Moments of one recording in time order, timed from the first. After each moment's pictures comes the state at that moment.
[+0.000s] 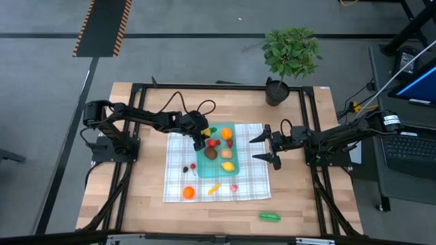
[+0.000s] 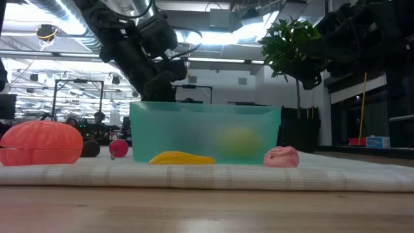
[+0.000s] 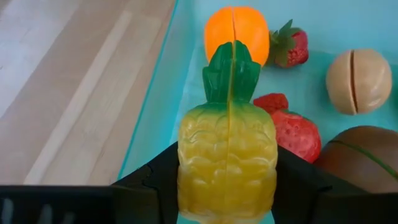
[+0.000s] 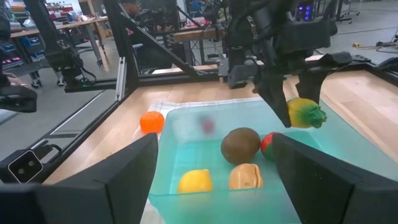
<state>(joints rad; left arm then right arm) 0.21 1.58 0.77 -0.02 -0.04 -0.10 0.04 1.10 0.16 0.86 -0.12 0.12</state>
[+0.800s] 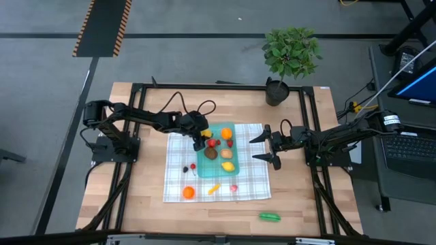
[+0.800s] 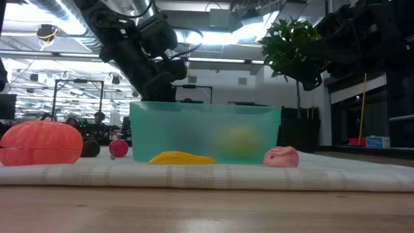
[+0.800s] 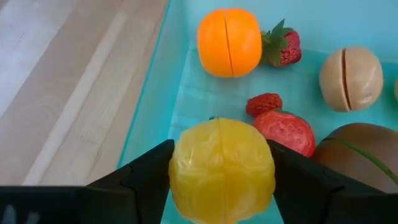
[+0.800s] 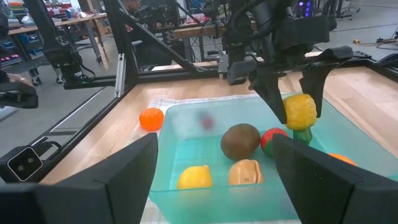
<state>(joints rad) 0.20 1.58 0.77 -0.02 -0.04 -0.07 0.04 1.10 0.16 0.84 -0.12 0.12</state>
